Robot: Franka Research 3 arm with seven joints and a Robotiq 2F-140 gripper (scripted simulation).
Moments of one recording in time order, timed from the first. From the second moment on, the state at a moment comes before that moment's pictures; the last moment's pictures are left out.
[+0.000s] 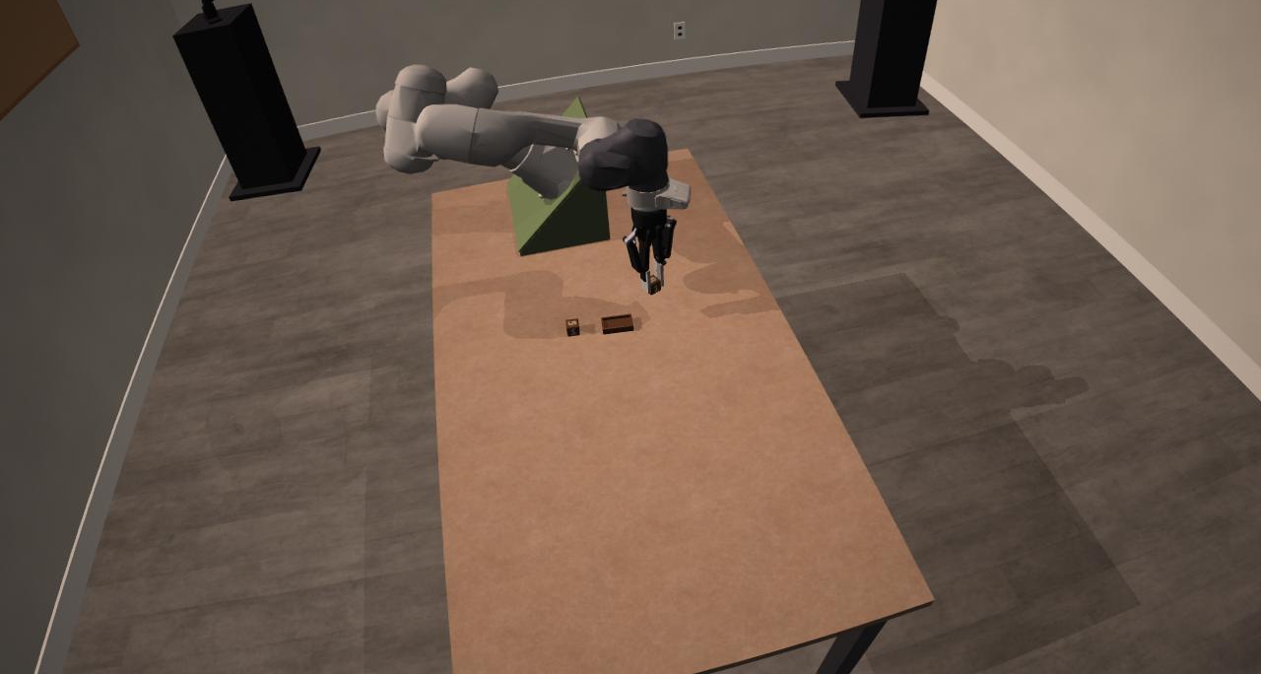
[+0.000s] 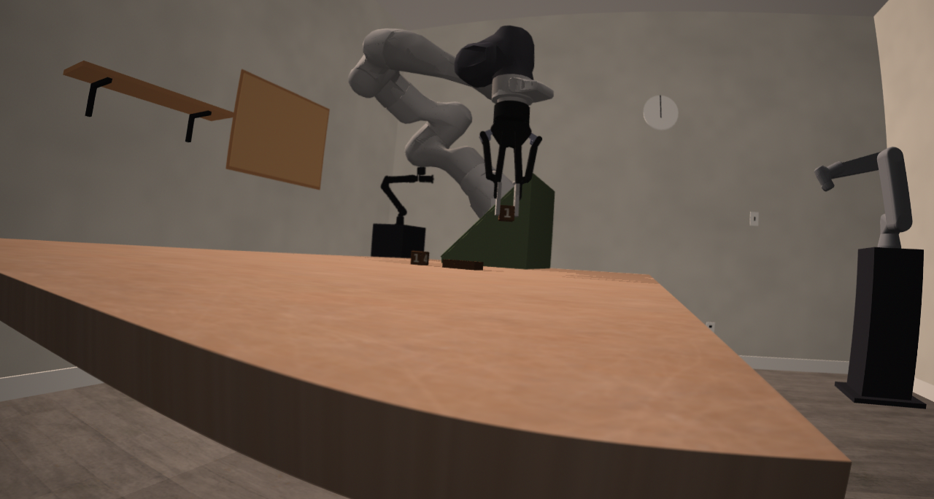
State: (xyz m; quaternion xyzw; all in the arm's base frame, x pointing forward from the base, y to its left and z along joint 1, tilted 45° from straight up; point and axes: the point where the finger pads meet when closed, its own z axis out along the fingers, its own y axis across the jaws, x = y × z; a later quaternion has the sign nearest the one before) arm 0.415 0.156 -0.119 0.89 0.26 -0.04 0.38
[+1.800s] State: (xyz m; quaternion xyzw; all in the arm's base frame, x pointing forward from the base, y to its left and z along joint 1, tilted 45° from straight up) arm 0.413 0.166 -0.132 0.69 0.61 -0.19 0.33
